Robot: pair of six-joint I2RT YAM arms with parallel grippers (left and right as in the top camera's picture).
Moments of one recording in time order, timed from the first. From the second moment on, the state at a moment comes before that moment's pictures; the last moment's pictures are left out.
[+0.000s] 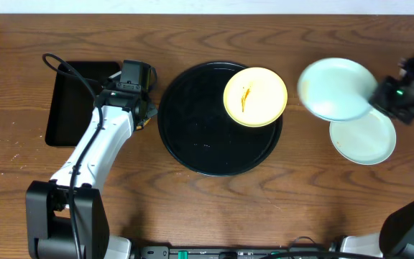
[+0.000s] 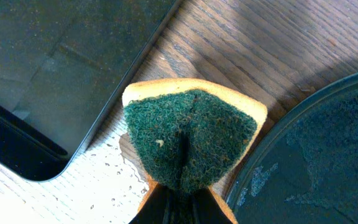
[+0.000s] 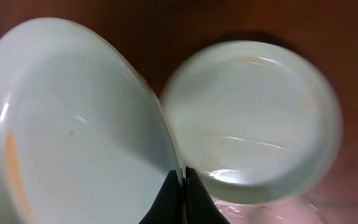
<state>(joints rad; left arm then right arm) -0.14 1.63 1.14 -0.72 -0.26 -0.67 -0.39 1.63 1.42 -0.98 -0.21 0.27</state>
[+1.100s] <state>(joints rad) -0.14 1.63 1.14 -0.72 -0.22 -0.67 -0.59 1.63 0.97 -0.57 -0.02 0.34</state>
